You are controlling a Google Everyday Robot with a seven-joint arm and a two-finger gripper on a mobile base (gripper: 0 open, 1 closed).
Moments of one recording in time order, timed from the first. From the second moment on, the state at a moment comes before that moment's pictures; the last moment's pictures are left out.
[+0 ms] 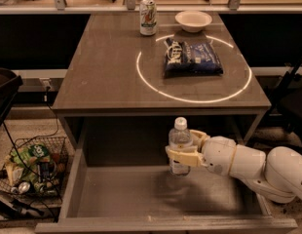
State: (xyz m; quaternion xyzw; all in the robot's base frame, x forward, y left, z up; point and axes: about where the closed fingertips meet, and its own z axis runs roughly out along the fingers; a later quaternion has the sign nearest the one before) arm 0.475 -0.087 0.744 -0.36 0.67 0.35 0.55
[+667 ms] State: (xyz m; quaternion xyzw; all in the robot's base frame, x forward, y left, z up) arm 0.444 -0.091 0.745 -0.47 0.62 0.36 0.51
